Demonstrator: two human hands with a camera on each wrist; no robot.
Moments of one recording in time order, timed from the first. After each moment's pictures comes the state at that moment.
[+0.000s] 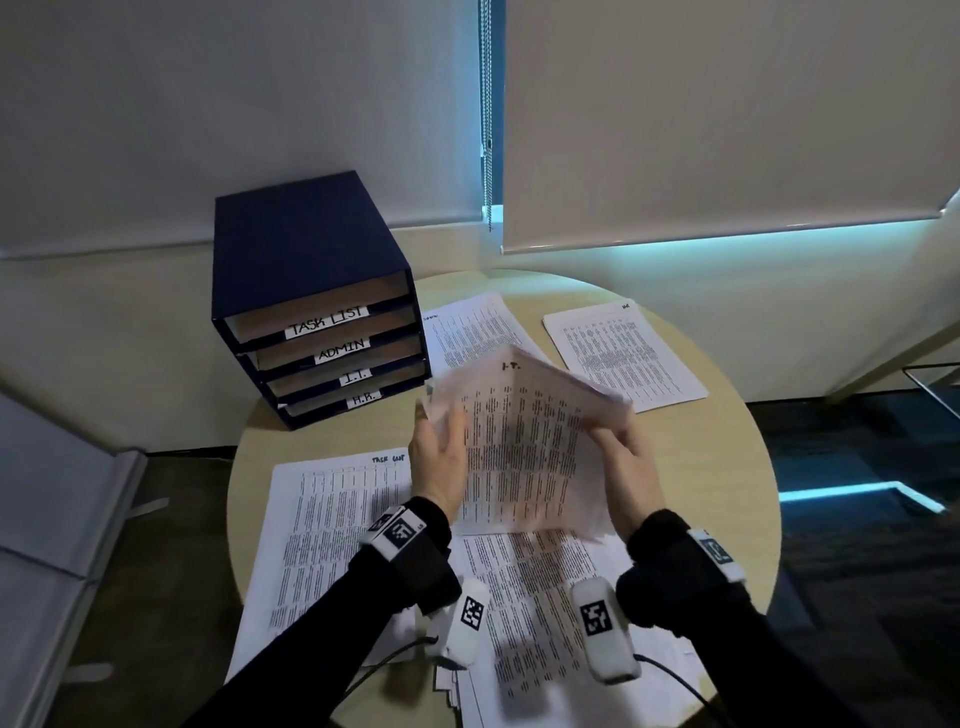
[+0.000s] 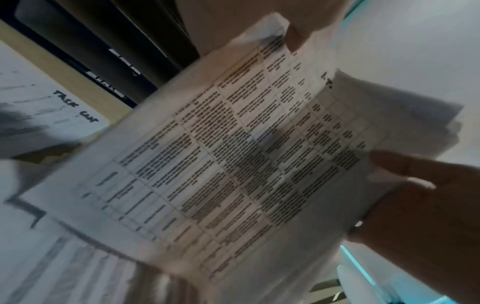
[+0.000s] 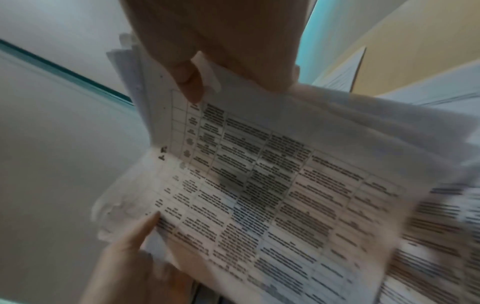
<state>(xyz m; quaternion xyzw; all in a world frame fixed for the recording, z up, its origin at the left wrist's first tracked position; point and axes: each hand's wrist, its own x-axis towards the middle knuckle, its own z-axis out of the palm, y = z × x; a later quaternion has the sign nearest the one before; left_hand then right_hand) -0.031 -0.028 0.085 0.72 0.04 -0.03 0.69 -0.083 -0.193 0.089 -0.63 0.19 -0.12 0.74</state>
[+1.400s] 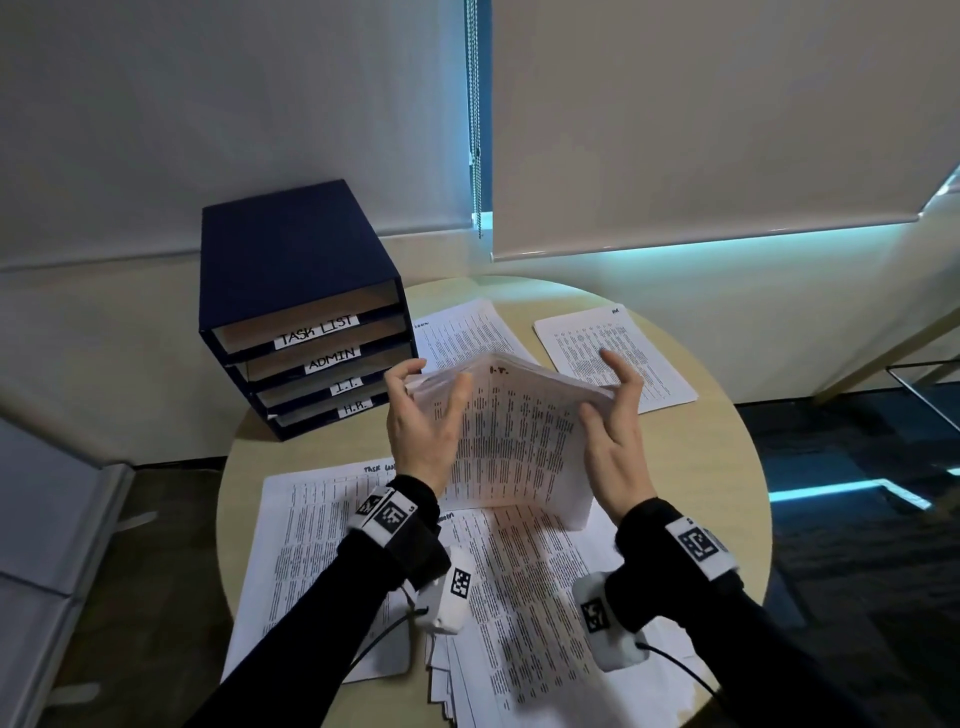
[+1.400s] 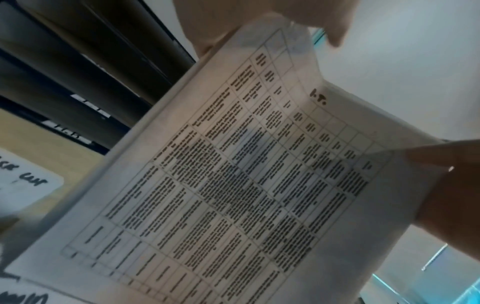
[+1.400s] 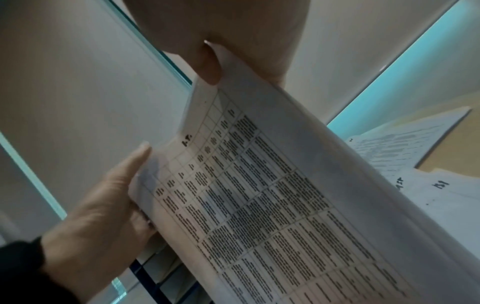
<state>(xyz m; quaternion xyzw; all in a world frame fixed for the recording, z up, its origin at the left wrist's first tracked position) 0.003 -0.028 0.091 0.76 -0.01 0.12 0.64 -0.069 -0.194 0.102 -0.76 0.04 -0.25 0.60</state>
